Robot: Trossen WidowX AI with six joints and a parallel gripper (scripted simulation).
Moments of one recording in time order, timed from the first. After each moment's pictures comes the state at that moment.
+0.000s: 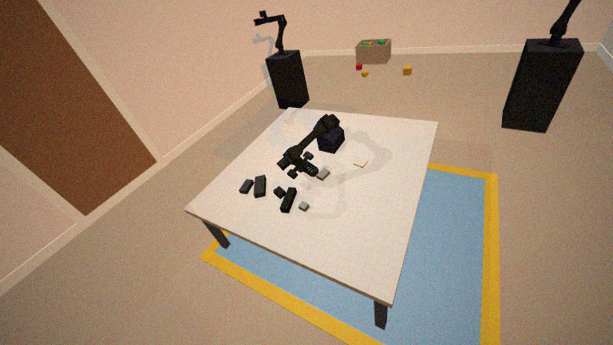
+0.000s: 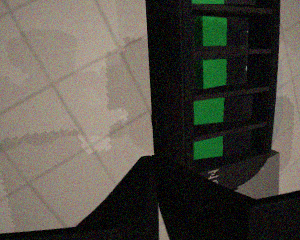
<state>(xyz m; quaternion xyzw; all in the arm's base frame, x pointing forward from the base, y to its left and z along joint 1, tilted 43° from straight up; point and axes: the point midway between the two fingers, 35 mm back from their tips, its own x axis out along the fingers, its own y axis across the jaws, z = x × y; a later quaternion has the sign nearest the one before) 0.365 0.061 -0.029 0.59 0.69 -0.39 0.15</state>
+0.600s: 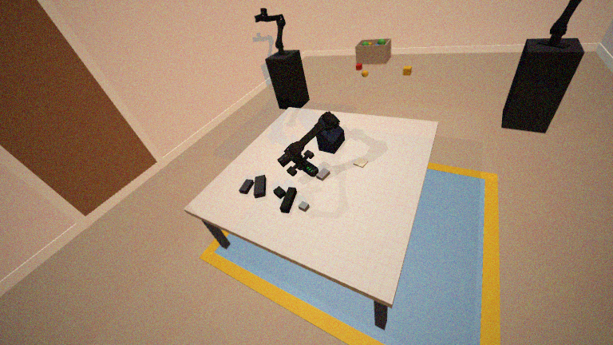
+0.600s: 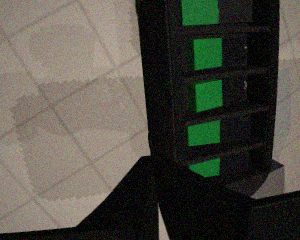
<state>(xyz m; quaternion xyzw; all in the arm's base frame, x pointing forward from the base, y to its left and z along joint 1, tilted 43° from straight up) 0.353 0.054 -0.037 0.62 0.67 -0.39 0.14</state>
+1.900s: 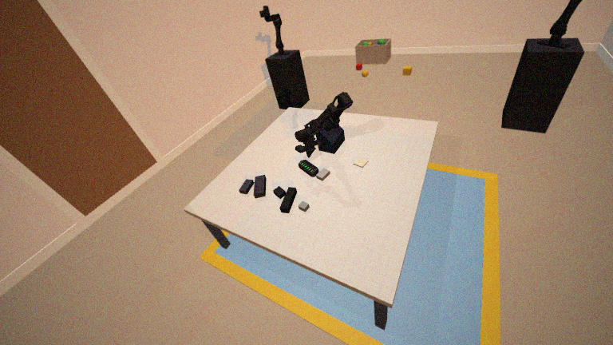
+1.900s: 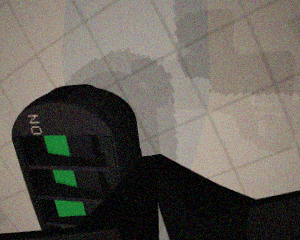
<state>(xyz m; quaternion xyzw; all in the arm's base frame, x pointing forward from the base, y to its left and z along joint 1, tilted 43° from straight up) 0.221 0.021 -0.068 0.77 0.48 -0.35 0.23</state>
